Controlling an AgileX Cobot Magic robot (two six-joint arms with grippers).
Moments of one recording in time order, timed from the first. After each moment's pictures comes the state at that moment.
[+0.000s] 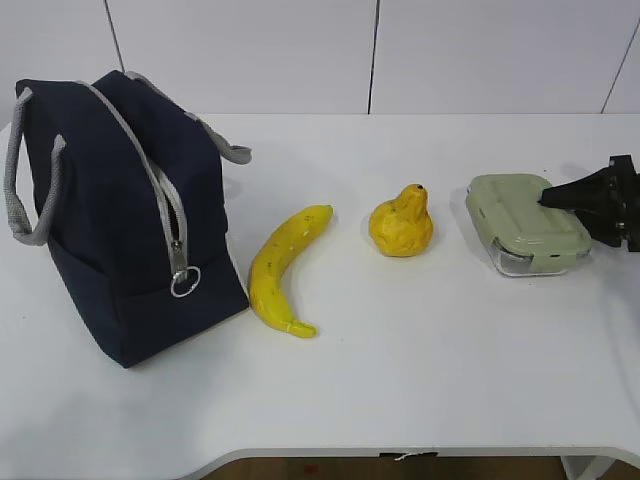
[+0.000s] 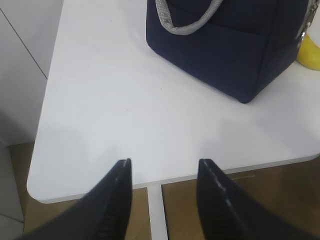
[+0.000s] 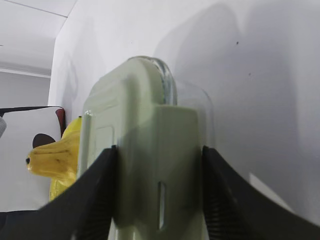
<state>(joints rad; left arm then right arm) -0.09 0.01 -0.52 0.01 1.12 0.06 -0.50 2.27 -1.40 1.37 1.16 -1.13</state>
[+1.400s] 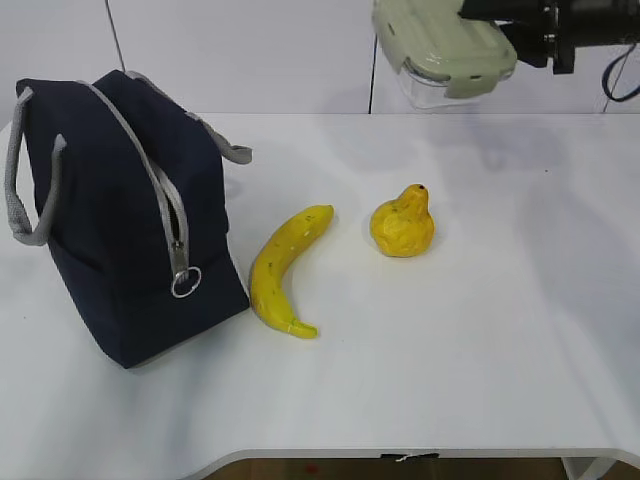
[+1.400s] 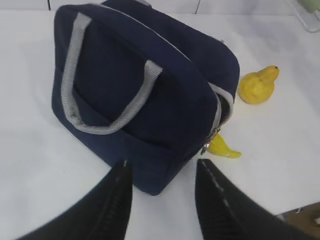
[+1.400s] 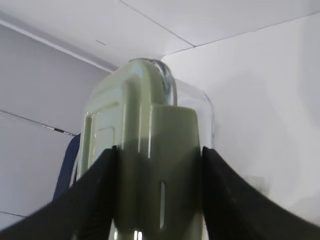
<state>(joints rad) -0.09 0.64 -0.70 -0.44 0.72 0.19 -0.22 2.04 -1.70 1.43 1.17 -0.83</state>
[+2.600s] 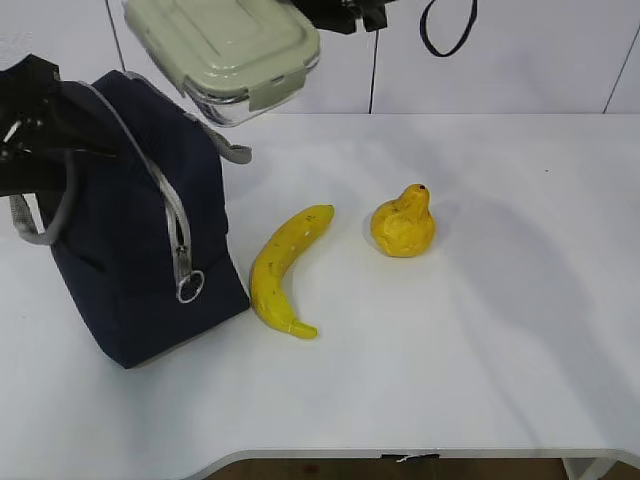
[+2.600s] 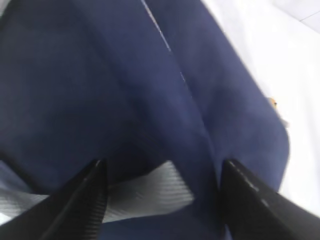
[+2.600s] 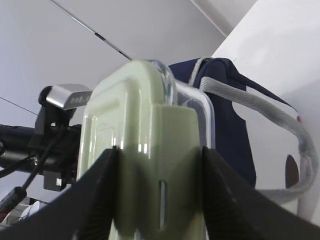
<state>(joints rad) -0.09 1.39 -0.95 -0.88 0.61 0.29 0.22 2.04 -1.93 1.27 1.12 -0.69</state>
